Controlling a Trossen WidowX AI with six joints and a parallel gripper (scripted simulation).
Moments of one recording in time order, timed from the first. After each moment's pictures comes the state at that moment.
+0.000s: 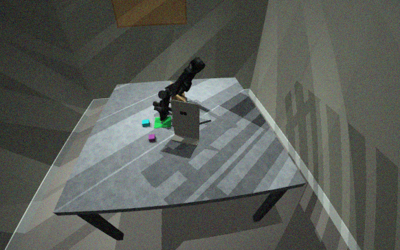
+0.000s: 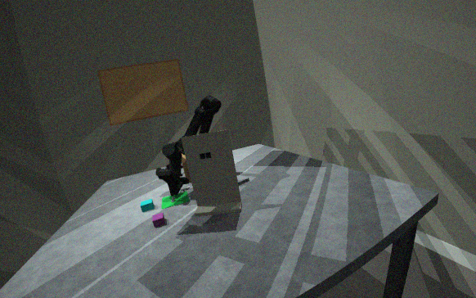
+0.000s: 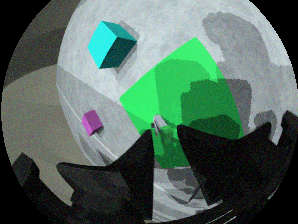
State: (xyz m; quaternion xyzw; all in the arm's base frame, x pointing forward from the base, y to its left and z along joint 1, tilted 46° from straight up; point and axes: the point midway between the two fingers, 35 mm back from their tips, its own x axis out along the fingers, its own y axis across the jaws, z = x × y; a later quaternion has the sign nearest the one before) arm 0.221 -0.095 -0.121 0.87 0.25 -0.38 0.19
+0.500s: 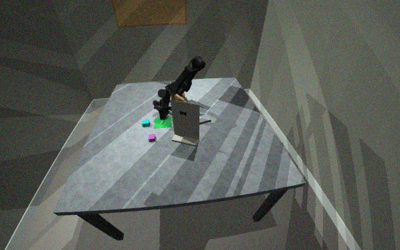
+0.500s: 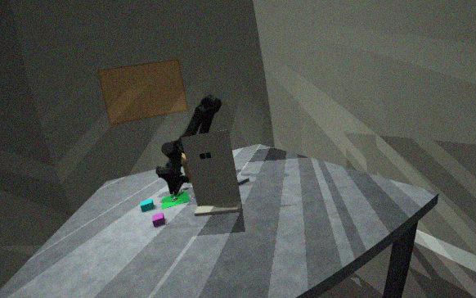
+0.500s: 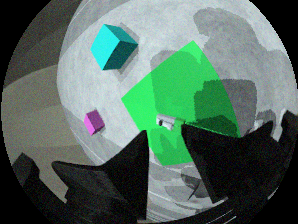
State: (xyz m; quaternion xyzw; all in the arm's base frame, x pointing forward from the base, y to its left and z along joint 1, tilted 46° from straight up) arm 0.216 -0.098 -0.116 0.87 0.24 -0.38 0.19
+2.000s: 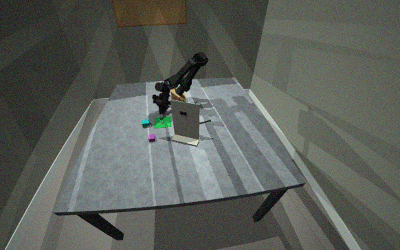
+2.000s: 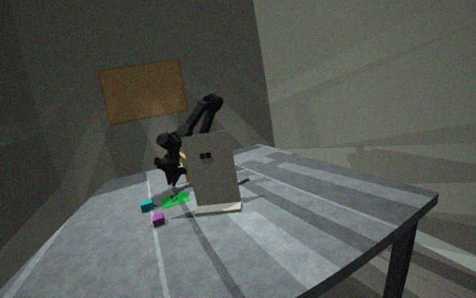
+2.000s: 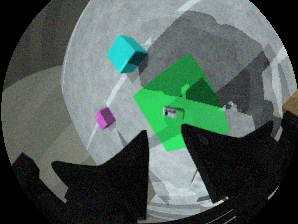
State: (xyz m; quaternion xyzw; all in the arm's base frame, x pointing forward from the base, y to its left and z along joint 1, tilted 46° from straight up) arm 0.199 -0.124 -0.087 0.87 0.25 -0.39 0.19
